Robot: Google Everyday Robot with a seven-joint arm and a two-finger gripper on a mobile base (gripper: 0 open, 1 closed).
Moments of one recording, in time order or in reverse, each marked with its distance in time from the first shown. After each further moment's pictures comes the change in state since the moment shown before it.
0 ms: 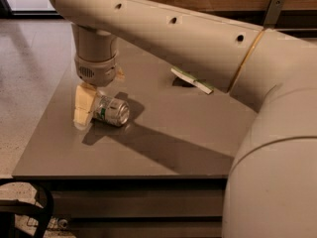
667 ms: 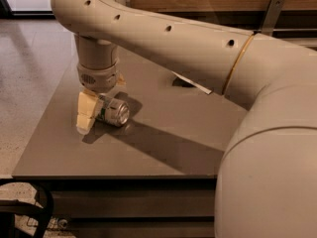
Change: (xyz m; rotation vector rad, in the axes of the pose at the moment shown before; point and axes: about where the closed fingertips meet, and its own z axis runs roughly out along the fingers) arm 0.004 -0.006 0.024 -0.015 0.026 0.019
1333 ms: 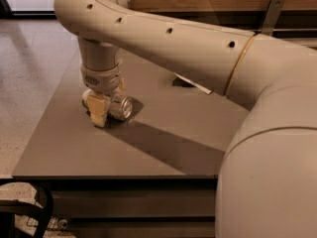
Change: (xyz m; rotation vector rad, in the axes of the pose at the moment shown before) arm 0.005 -0.007 0.005 0.024 0.014 -0.007
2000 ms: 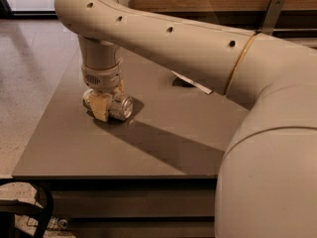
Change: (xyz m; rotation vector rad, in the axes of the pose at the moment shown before) arm -0.001 0.000 -0.004 0.000 -0.002 -0.001
